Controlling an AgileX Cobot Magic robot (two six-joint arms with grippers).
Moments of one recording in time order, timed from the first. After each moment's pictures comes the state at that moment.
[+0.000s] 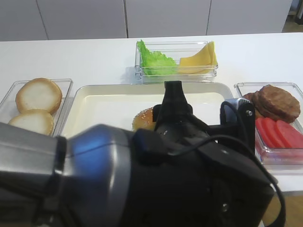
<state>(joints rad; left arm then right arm) -1.32 1.86 -1.27 1.20 1.18 -0.47 0.06 -0.02 -0.49 0.13 1.13 -0.08</state>
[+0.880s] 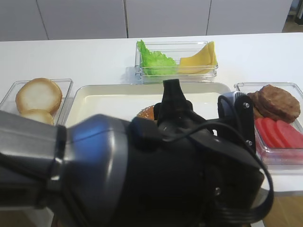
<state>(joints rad) -1.29 1.86 -1.27 1.21 1.12 -0.52 0.06 -0.02 -0.49 0.13 1.13 -0.08</state>
